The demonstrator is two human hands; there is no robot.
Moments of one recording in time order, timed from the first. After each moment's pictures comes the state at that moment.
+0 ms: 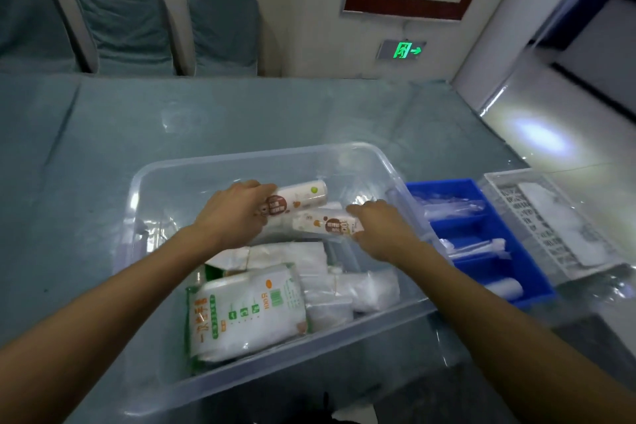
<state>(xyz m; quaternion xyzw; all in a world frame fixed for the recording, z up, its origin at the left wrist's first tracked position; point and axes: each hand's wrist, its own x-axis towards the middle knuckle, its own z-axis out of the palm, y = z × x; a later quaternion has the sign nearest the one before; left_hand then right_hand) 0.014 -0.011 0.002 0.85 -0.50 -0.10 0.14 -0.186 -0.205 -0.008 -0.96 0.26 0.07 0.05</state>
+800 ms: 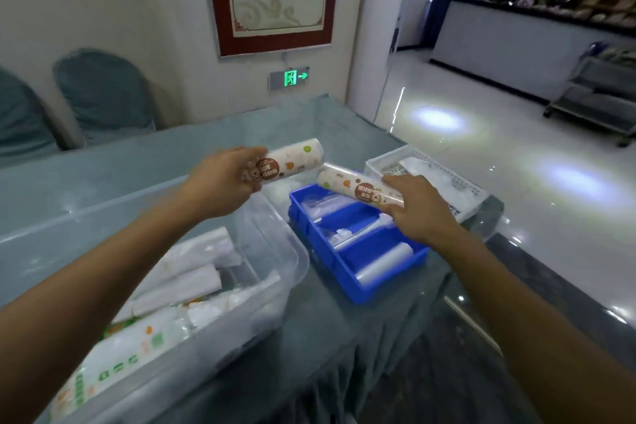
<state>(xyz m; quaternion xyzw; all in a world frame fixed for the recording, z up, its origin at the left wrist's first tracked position) -0.135 -0.166 0.103 0.76 -0.62 -0.02 0.22 -0.450 -0.284 0.082 -0.86 0.47 -0.17 0.10</state>
